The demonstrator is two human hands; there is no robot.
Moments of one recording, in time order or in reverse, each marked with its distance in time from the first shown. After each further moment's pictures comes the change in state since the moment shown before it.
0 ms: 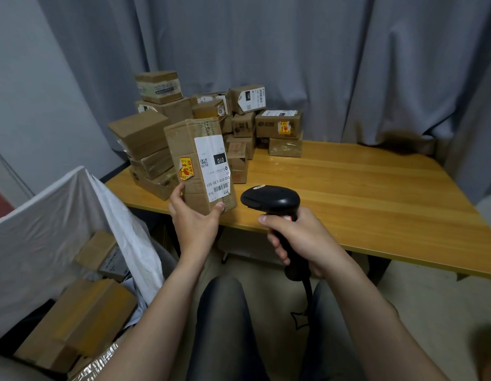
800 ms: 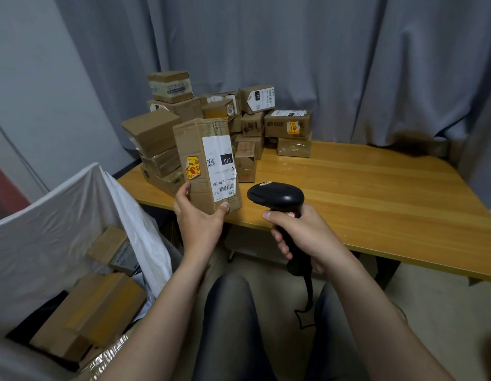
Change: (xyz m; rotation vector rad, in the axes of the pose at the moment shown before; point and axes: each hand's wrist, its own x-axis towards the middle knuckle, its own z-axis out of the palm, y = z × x) left_hand -0.001 0.001 -0.013 0.024 0.001 -0.003; right_hand 0.009 0.004 0.007 0.011 0.022 -0.013
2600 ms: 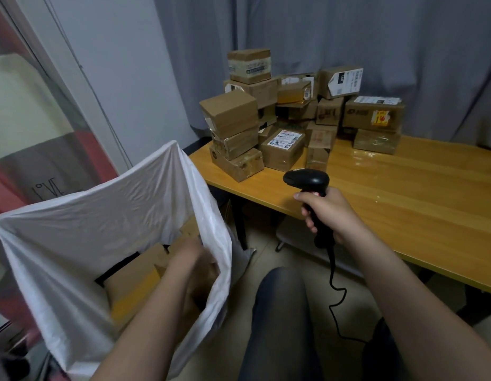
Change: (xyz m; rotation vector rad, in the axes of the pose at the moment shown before) left_hand 0.079 -0.150 -0.124 0.807 -0.848 -0.735; right_hand 0.108 0.011 0.074 -0.088 -0.037 0.085
